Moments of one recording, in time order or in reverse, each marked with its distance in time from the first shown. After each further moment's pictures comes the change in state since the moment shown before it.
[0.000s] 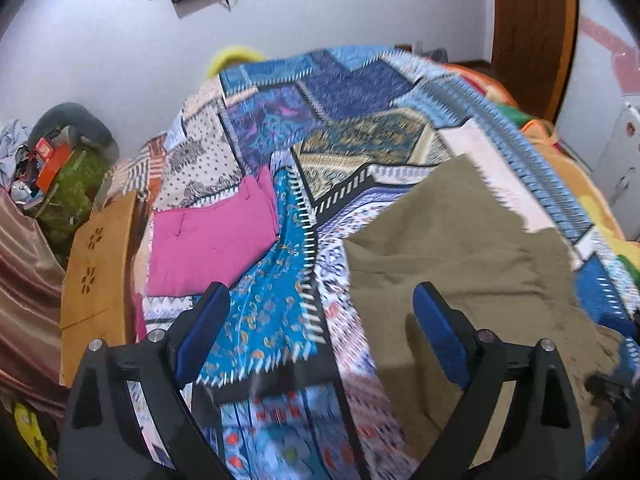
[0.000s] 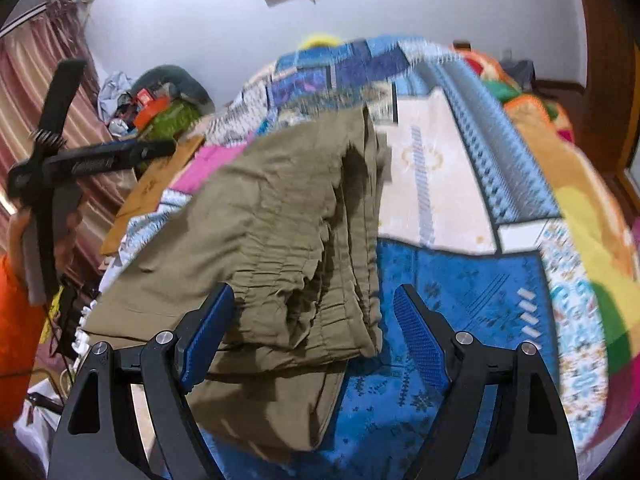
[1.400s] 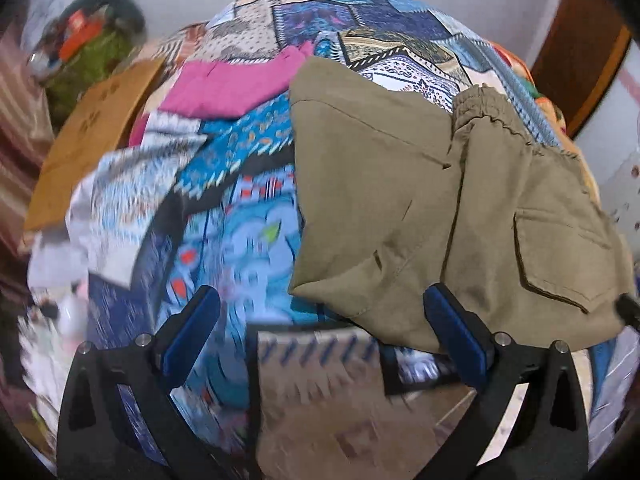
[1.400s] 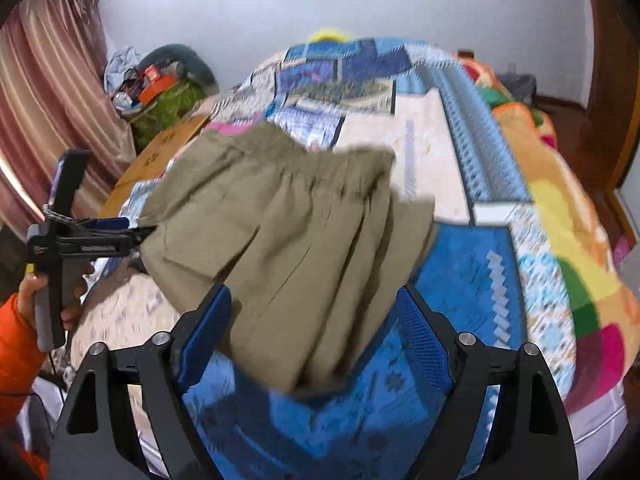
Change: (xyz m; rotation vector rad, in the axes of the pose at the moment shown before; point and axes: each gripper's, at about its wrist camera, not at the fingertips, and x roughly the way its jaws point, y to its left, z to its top) left arm -0.038 0.005 -0.159 -0.318 0.140 -0.071; right arm -0.033 0.010 -0.029 -0.084 0.027 -0.059
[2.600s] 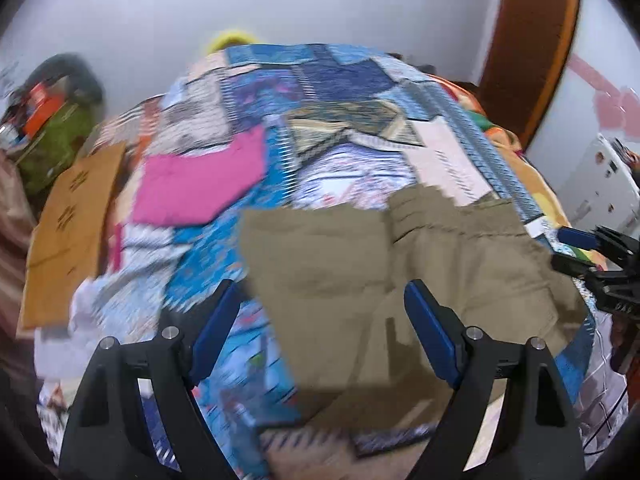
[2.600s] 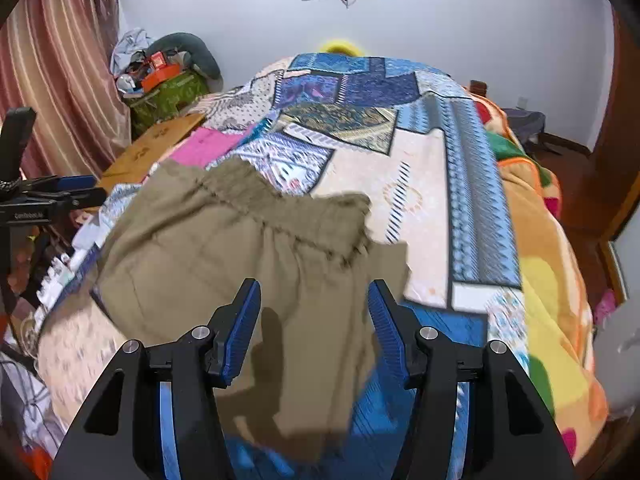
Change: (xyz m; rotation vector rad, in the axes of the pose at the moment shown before) left arm -0.034 -0.033 0.076 0.207 -0.144 -0.099; right arm 0.014 -0.014 0.055 -0.146 -0.041 -0.033
